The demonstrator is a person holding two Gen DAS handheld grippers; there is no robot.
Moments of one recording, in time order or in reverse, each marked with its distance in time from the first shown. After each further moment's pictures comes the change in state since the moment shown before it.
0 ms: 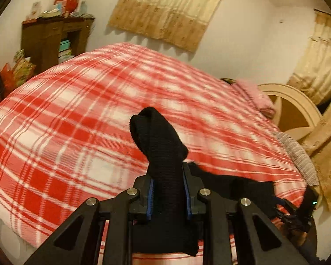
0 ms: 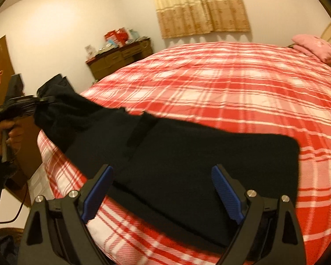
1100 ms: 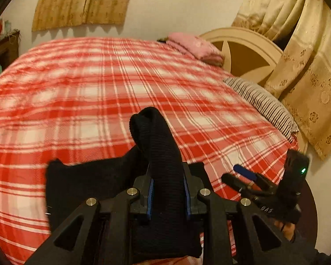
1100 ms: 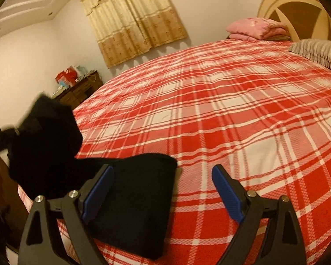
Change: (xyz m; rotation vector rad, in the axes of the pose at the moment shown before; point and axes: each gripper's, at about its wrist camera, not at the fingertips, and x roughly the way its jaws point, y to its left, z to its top) left arm 0.136 -0.269 -0.053 0.295 0.217 -0.195; right arm -0.072 -0.125 -0.001 0.302 -0.142 -0.199
